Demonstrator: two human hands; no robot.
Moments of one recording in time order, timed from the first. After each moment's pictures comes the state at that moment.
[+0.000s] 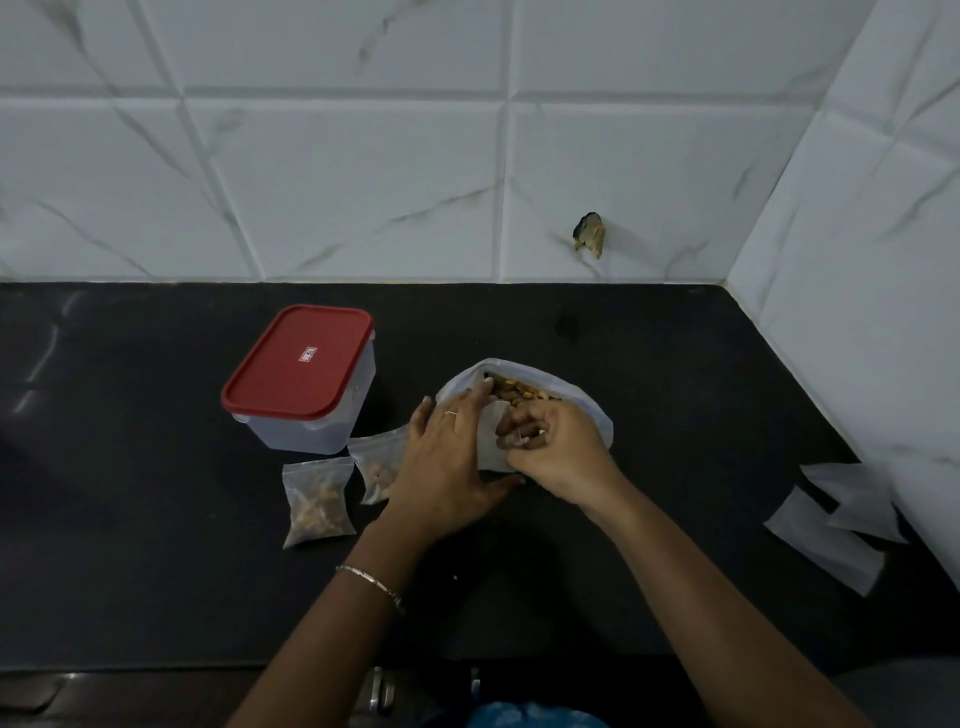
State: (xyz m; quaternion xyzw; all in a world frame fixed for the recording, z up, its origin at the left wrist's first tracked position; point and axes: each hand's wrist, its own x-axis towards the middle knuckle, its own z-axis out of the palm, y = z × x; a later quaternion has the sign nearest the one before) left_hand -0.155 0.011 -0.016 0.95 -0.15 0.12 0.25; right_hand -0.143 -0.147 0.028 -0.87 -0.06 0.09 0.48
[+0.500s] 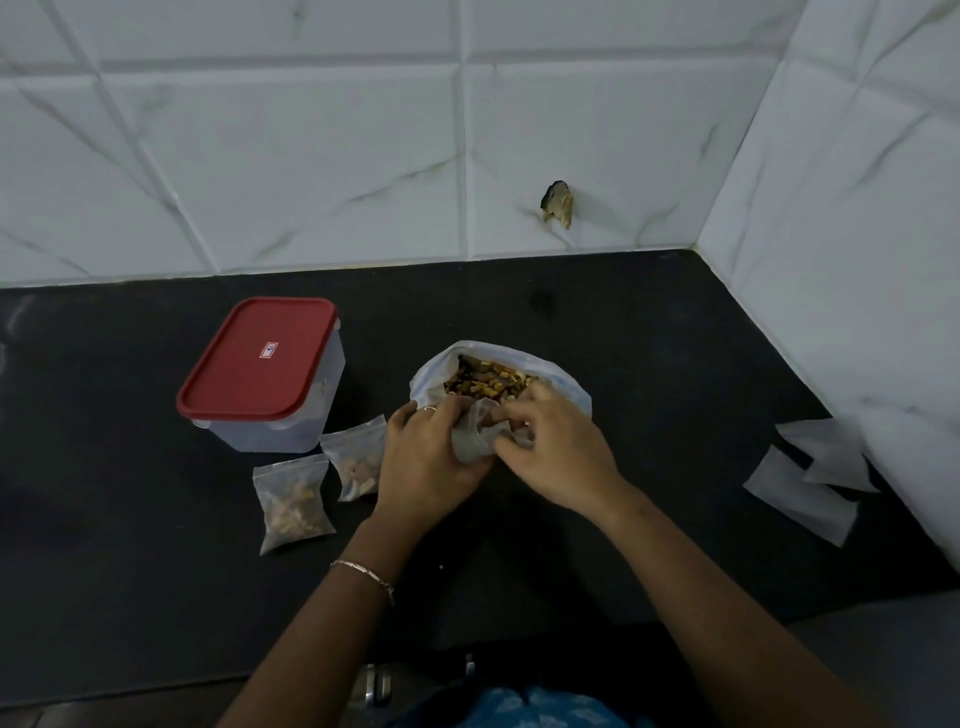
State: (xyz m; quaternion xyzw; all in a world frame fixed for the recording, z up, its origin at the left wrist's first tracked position) left_hand -0.148 0.005 -0.026 0.94 -0.14 0.14 0.28; right_hand -0.152 -0.162 0.014 -0.94 -0.12 -0.02 0.32
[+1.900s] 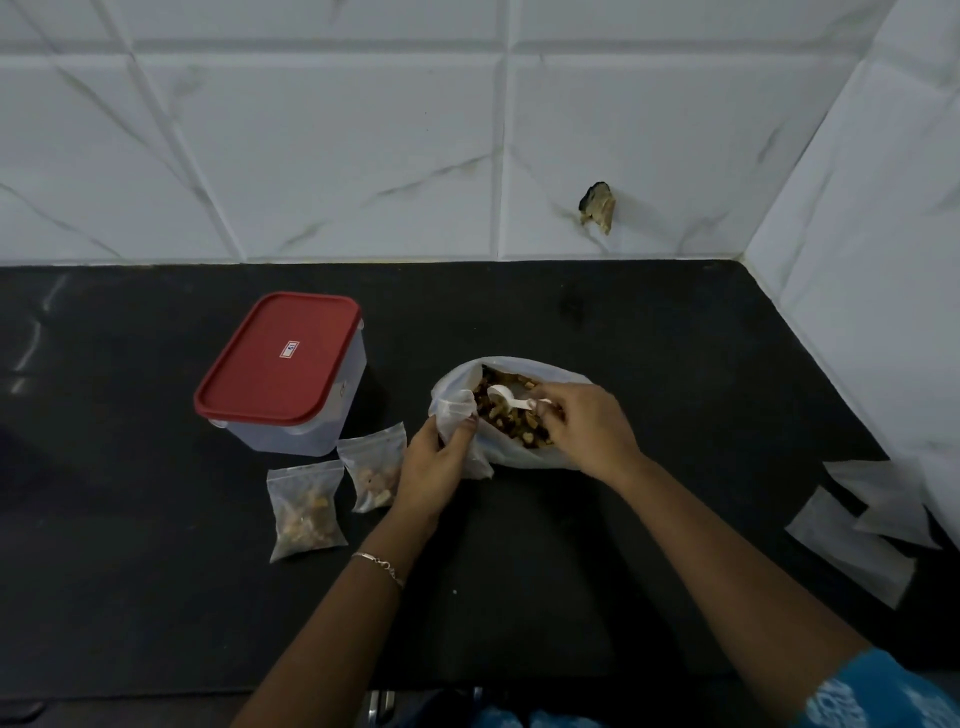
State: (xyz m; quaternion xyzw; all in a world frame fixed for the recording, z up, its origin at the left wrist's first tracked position) left_hand -0.124 0.007 -0.046 0.73 0.15 -0.05 0.67; right_hand -0.074 -0.178 -0.029 -0.95 -0.15 -0.08 0.26
